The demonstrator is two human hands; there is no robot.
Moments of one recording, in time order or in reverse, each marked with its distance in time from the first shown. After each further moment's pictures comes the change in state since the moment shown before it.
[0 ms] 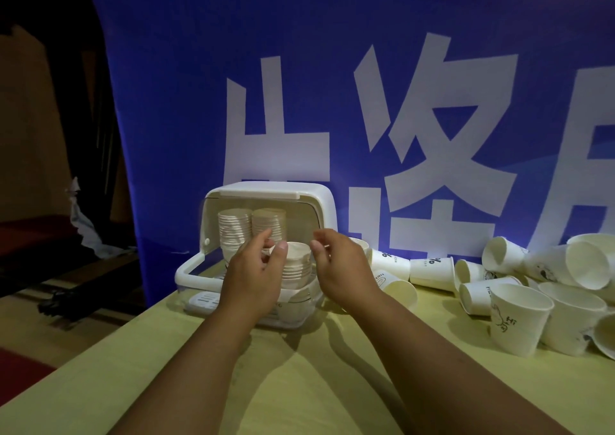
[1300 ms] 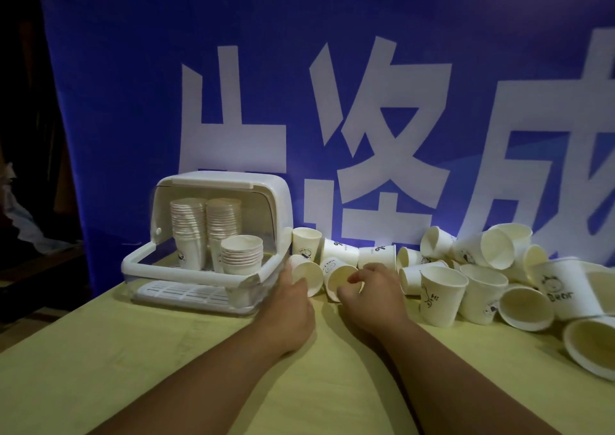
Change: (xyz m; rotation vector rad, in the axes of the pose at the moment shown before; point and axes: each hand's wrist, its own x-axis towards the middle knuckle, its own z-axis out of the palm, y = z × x) left_hand -0.061 0.030 0.105 0.461 -0.503 0.084; right_hand -0.054 0.108 -0.077 -0.409 0.047 0.297
